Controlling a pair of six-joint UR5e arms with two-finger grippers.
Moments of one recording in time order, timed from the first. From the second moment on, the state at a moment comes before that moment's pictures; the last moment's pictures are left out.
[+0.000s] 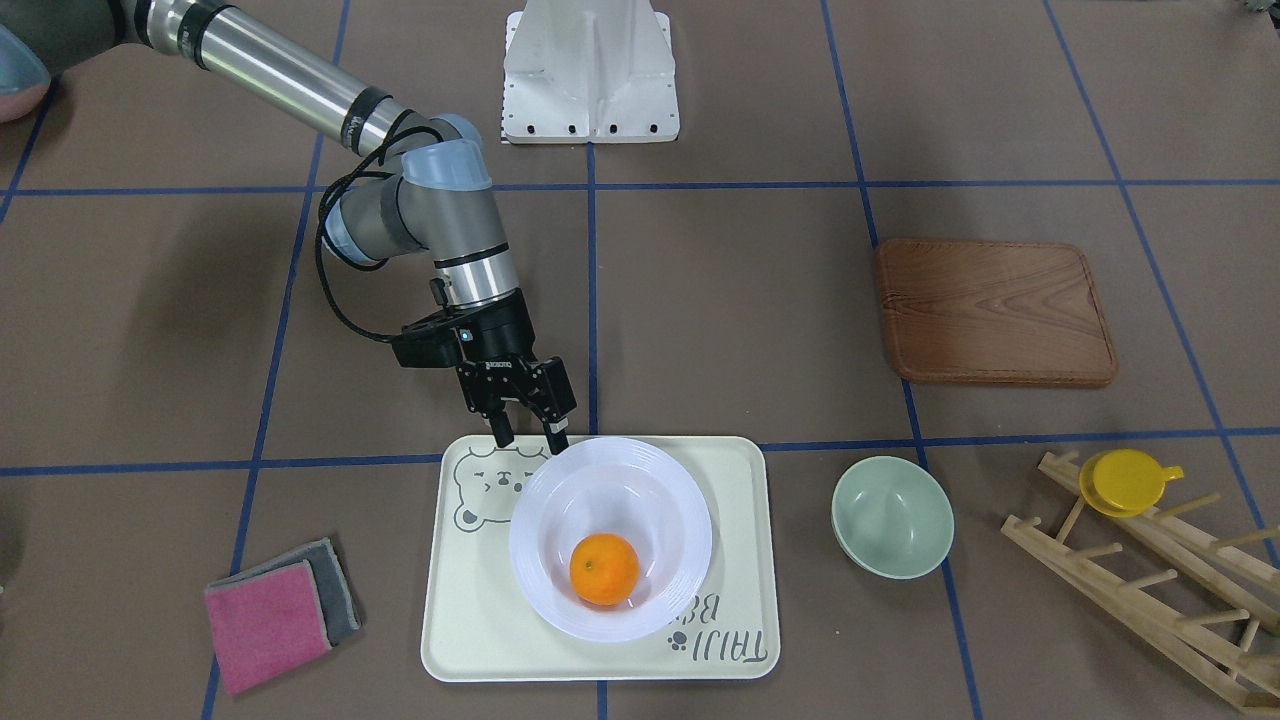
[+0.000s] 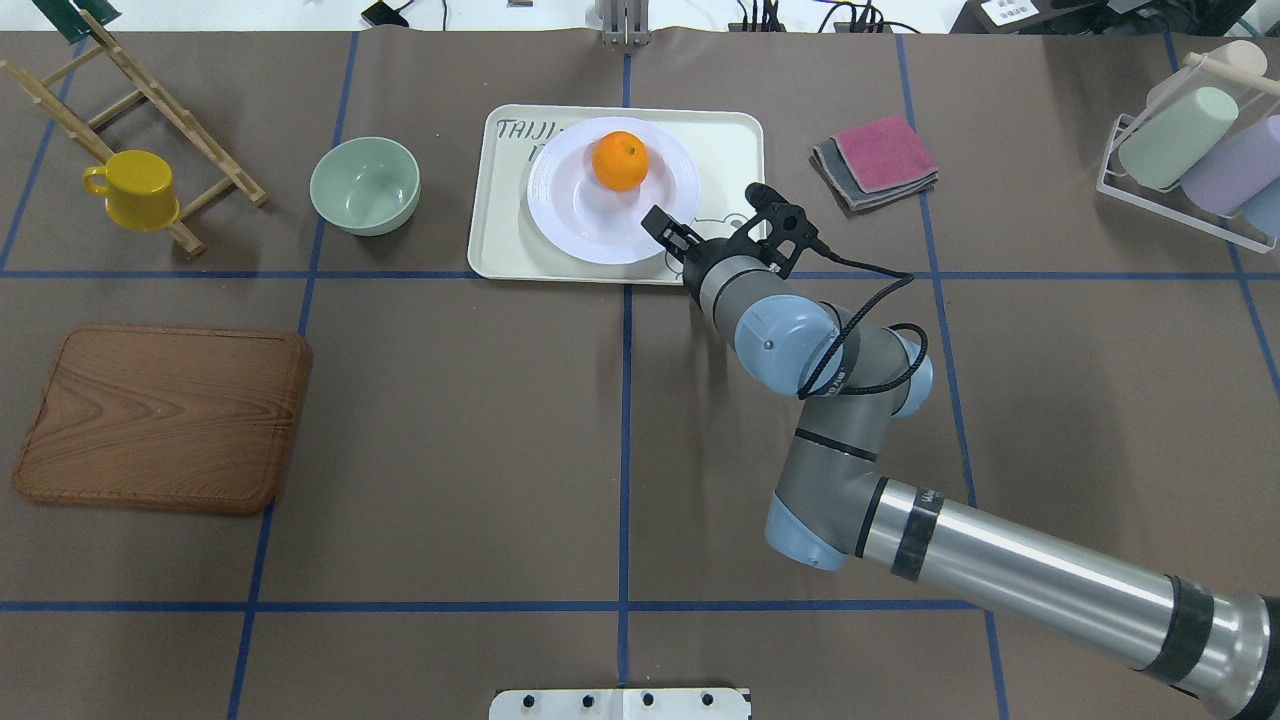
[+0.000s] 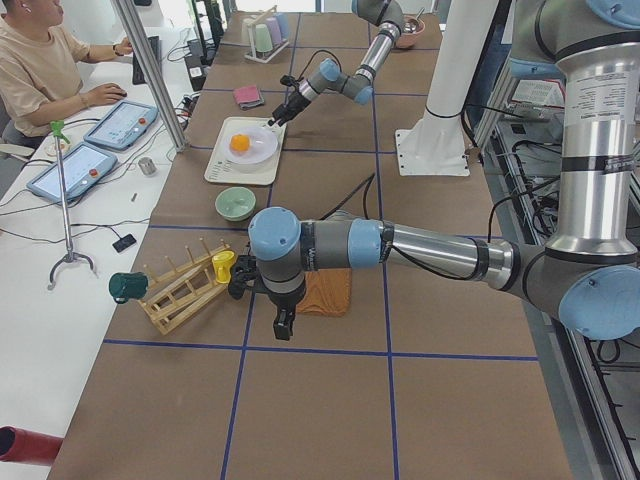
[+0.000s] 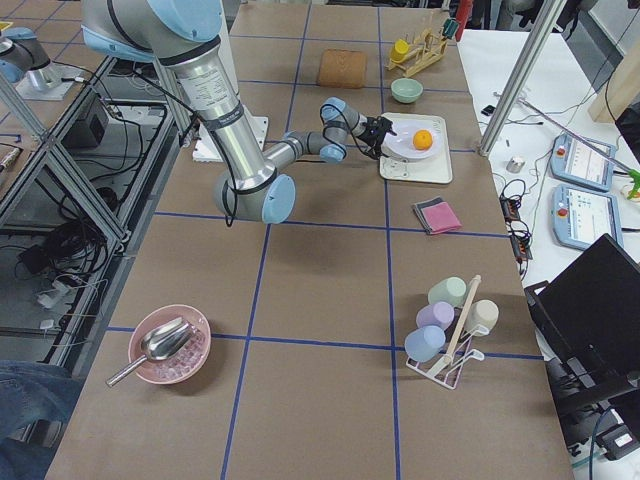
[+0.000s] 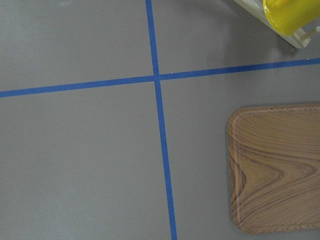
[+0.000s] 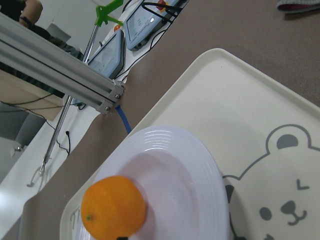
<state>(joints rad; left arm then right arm) -1.62 -1.51 -1.80 -1.35 -2.38 0.17 0.51 -0.94 1.34 -0.78 1.28 1.70</state>
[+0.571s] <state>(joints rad) -1.62 -1.50 -1.80 -1.37 -2.37 0.17 0.75 -1.08 1.65 -1.20 1.76 1.21</state>
